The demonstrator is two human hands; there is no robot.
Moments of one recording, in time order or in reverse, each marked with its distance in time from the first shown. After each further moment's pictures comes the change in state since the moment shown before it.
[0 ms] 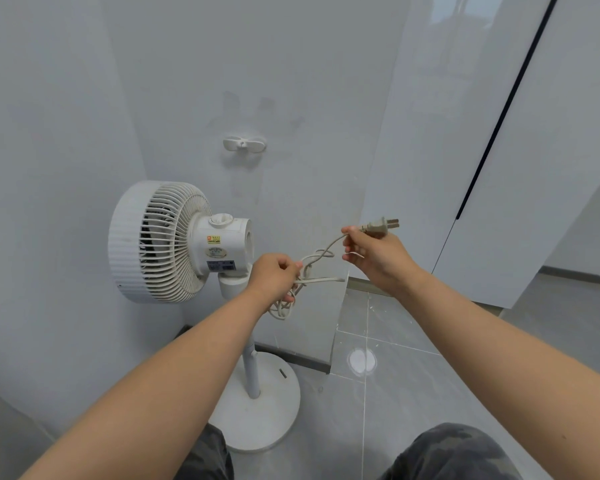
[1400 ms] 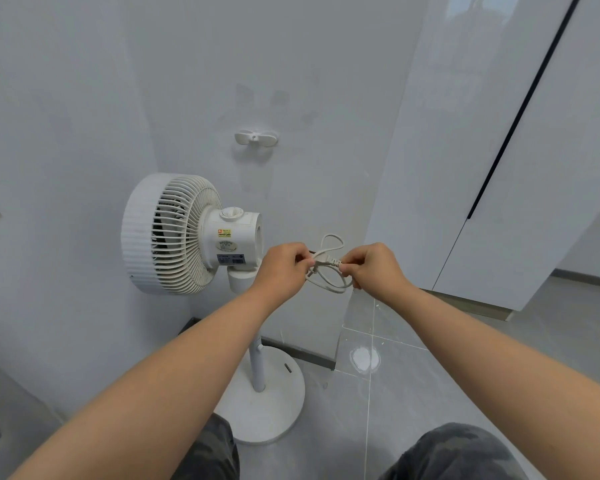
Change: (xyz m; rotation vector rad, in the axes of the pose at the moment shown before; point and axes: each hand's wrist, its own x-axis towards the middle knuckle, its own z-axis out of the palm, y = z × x) left_hand -0.007 0.005 -0.006 0.312 0.051 0.313; right_hand -0.006 0.025 0.007 -0.928 0.015 -0.056
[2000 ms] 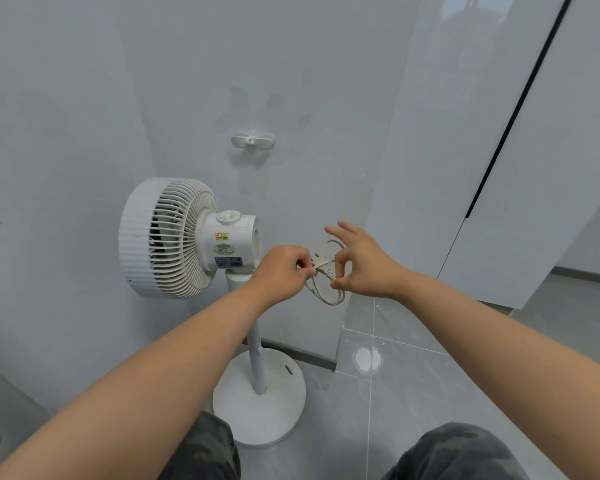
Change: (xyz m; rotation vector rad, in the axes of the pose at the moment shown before) left_hand 0.001 0.003 -0.007 0.130 -0.114 0.128; right_hand 0.005 -0.012 -0.013 -0.514 -0.227 -0.370
